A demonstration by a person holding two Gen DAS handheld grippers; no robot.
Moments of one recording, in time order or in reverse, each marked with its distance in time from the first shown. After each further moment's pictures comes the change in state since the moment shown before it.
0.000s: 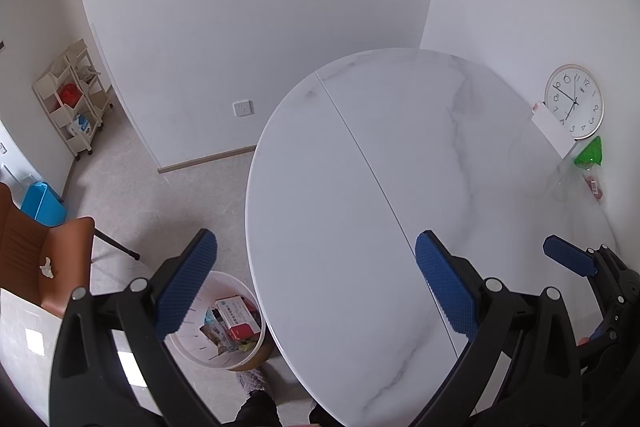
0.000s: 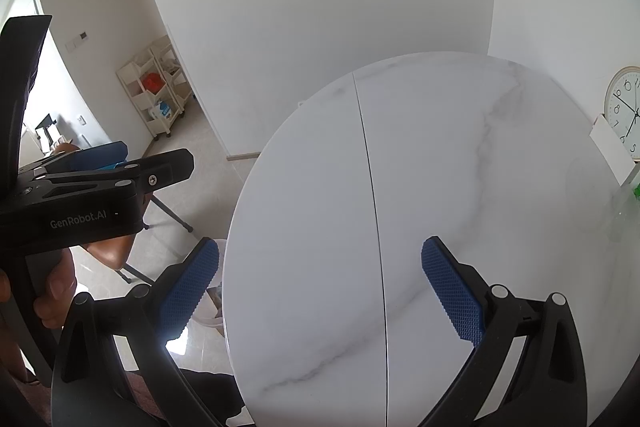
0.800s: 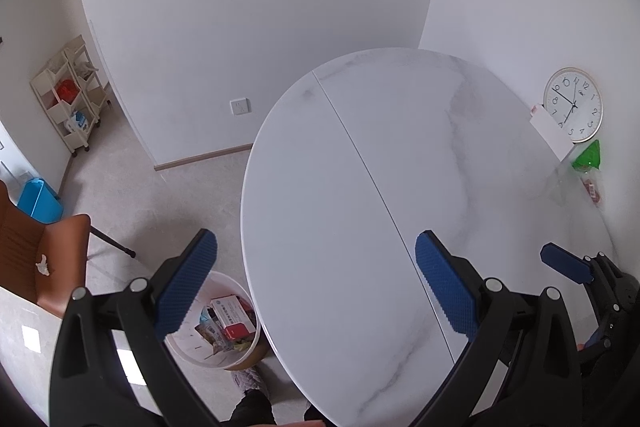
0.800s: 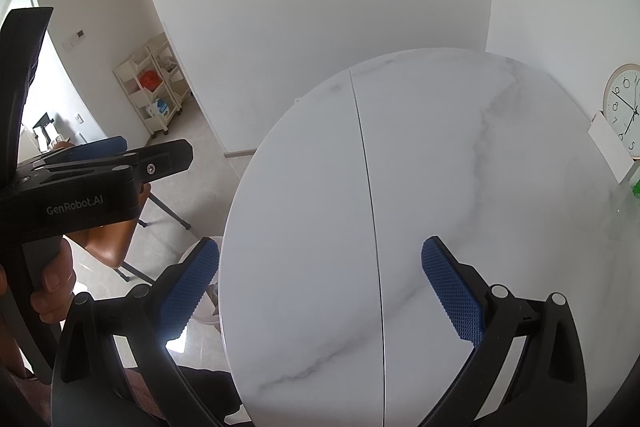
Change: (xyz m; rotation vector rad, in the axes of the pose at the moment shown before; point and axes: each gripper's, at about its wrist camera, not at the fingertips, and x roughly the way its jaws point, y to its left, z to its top) left arm 0.003 0.018 0.005 0.004 0.012 -0.027; right arm 0.003 -0.004 -0.005 0.001 0.015 -0.006
